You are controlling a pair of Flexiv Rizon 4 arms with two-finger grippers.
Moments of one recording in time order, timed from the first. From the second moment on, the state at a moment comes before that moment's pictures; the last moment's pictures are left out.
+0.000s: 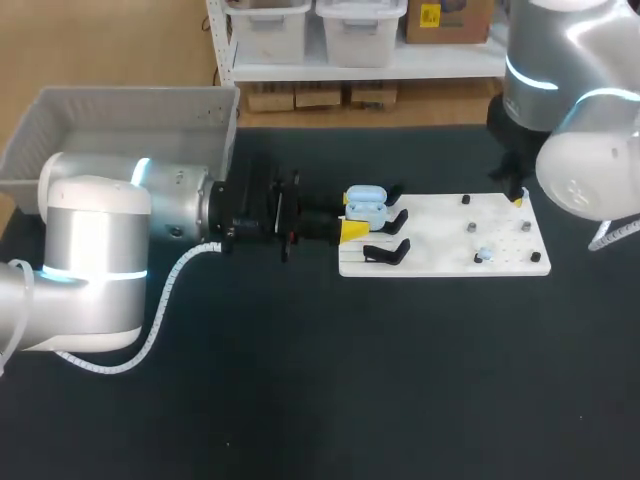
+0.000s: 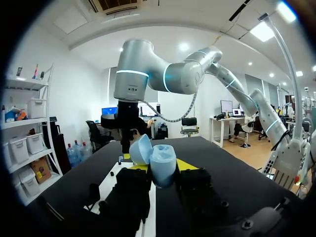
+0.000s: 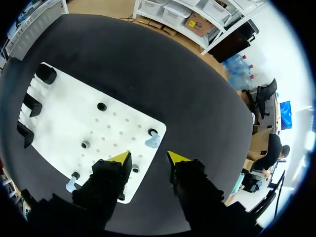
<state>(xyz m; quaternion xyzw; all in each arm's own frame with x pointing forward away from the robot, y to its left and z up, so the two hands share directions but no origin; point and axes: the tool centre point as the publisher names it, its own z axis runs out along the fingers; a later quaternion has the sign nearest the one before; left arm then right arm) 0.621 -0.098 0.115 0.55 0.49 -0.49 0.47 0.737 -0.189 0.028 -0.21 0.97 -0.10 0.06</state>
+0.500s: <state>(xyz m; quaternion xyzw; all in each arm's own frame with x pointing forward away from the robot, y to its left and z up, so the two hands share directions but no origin) 0.621 -0.098 0.115 0.55 0.49 -0.49 0.47 0.750 -0.190 0.016 -0.21 0.97 -0.09 0.05</state>
